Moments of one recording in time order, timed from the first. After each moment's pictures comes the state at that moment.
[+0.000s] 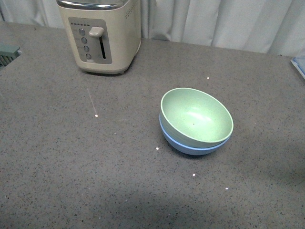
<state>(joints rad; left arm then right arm) 0.00 0.00 0.02 0.00 0.00 0.00 0.01 1.11 0.18 0.67 0.01 0.06</state>
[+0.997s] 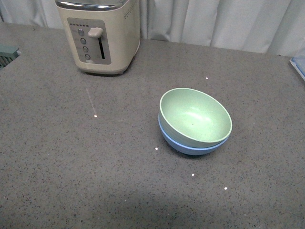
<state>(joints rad) 0.00 0.00 0.02 0.00 0.00 0.00 0.00 0.38 0.01 0.38 0.00 0.00</state>
